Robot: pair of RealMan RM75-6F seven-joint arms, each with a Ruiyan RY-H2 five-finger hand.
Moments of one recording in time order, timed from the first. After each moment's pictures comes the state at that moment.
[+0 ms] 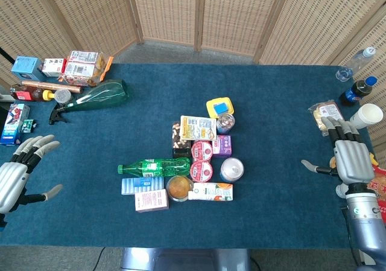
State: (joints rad) left arm -0.19 -0.80 -0.02 -1.98 1.60 1.40 -0.25; right arm 0.33 -0.99 0.20 -1.86 -1.15 1.29 -0.17
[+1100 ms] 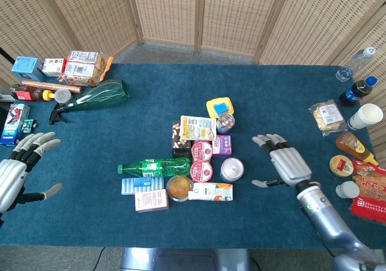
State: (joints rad) left arm -0.20 -0.75 -0.03 -1.99 1.64 1.41 -0.28; right arm 0.53 -1.06 0.16 -1.91 -1.20 0.95 -0.21
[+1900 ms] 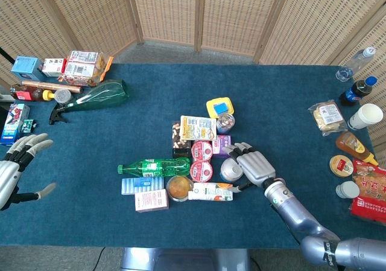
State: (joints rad) left arm -0.19 -0.78 -0.02 -1.91 1.62 1.41 -0.36; right arm 0.72 -1.24 0.14 -1.84 -0.98 0.84 -0.37
